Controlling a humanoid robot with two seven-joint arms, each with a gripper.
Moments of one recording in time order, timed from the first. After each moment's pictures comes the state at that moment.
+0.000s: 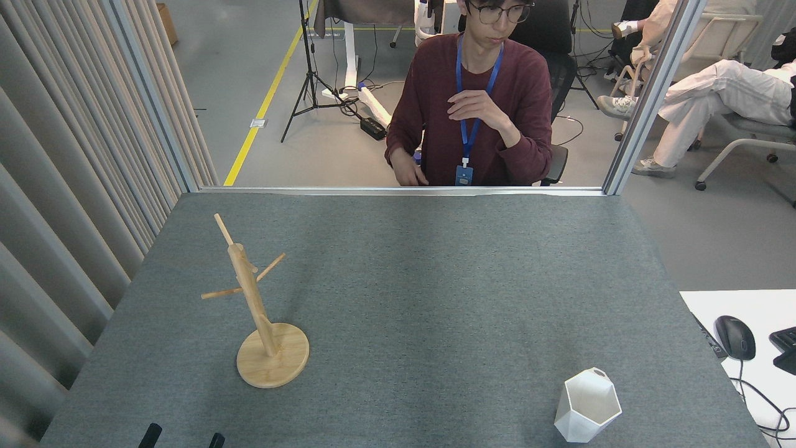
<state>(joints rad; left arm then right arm) 0.42 0.08 0.20 -1.72 -1.38 -0.39 0.32 0.47 0.05 -0.17 -1.58 1.45 -0.19 -0.45</state>
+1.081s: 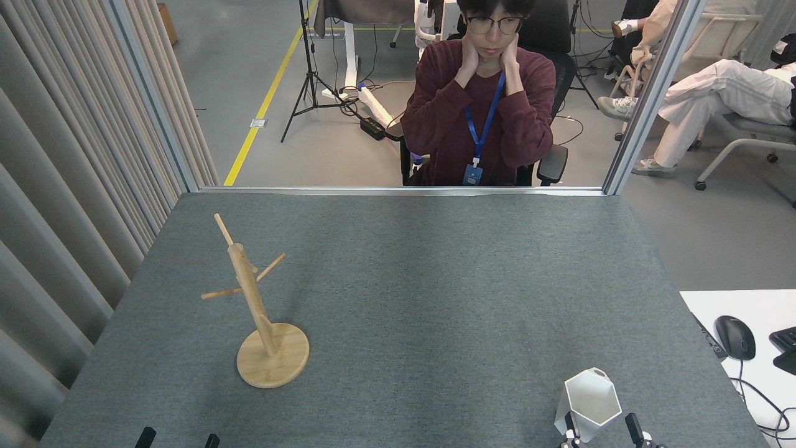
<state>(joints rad) 0.42 0.08 0.20 -1.71 -1.38 -0.35 0.32 0.27 0.00 -0.16 -1.49 1.47 -0.19 -0.36</state>
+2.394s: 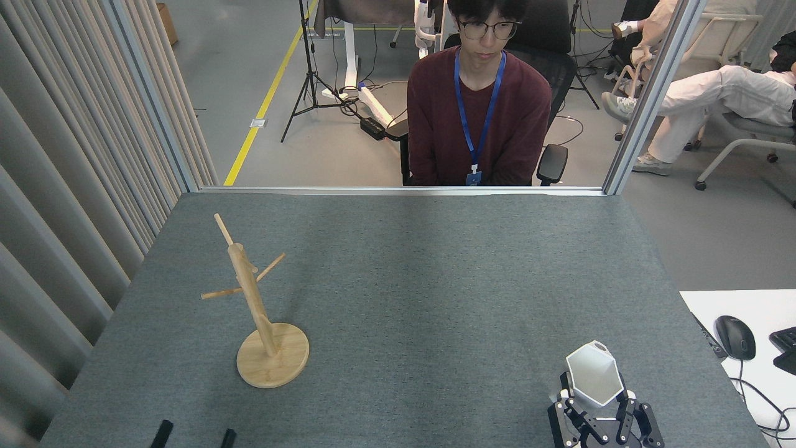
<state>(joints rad) 0.38 0.07 0.15 -1.63 -1.46 -0.33 0.41 0.18 0.03 -0.14 -1.50 1.46 -0.21 -0.38</state>
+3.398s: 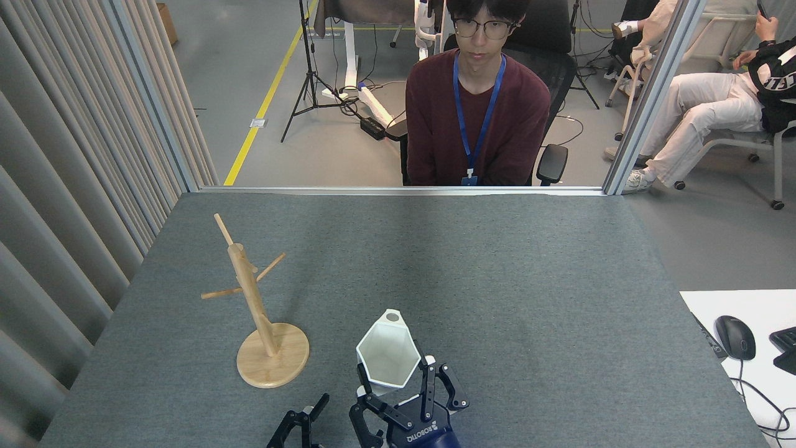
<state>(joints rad) 0.22 -0.04 -0.20 -1.56 -1.81 -0.31 0.38 0.10 0.22 0.42 -1.54 1.70 -0.06 -0.37</state>
